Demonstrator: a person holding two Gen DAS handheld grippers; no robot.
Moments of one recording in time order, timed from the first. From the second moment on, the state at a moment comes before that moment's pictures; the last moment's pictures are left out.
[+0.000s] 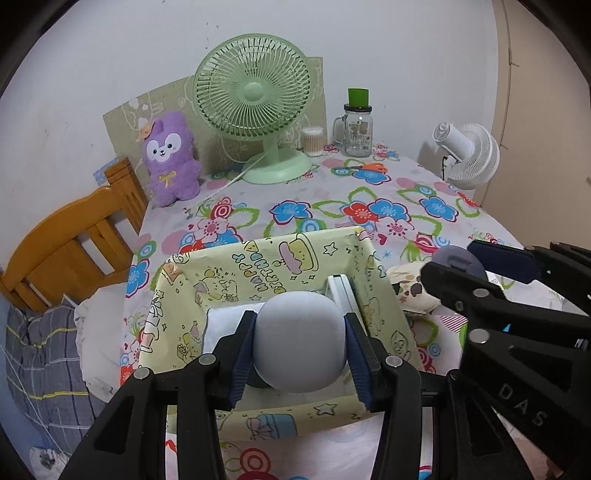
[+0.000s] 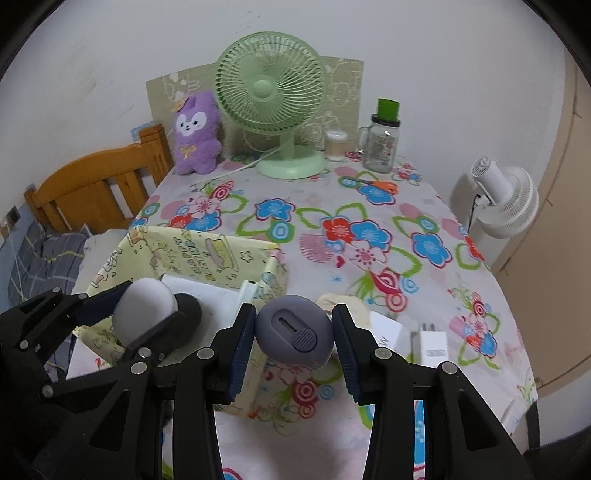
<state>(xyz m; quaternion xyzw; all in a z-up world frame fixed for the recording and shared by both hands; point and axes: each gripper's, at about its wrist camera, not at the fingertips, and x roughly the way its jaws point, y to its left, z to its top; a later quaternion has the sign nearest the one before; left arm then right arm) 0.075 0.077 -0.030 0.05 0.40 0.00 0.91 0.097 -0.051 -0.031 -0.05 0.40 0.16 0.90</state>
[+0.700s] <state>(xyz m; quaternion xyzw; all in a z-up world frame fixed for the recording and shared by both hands) 0.097 0.127 -0.053 0.02 0.43 0.02 0.90 0.129 0.009 -0.046 -0.07 0.42 0.19 0.88</state>
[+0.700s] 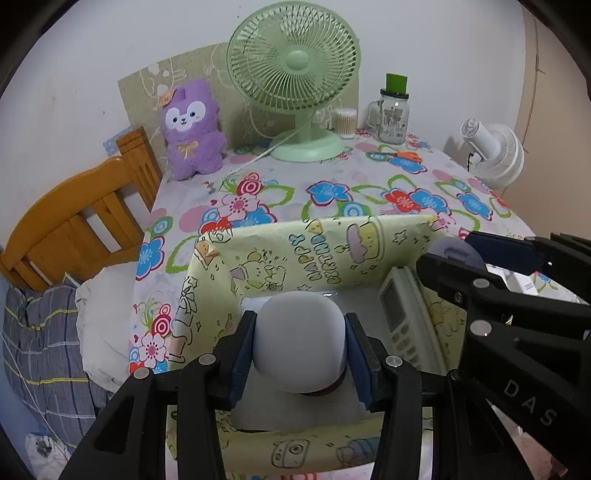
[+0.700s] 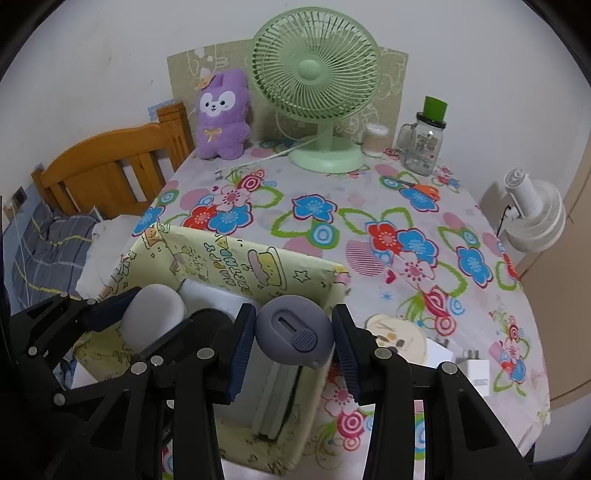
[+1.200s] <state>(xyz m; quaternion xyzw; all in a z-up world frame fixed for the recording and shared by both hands) 0.120 0.131 -0.076 0.03 0.48 0.00 0.88 0.155 0.028 -0.070 -0.08 0.46 0.20 0.86</state>
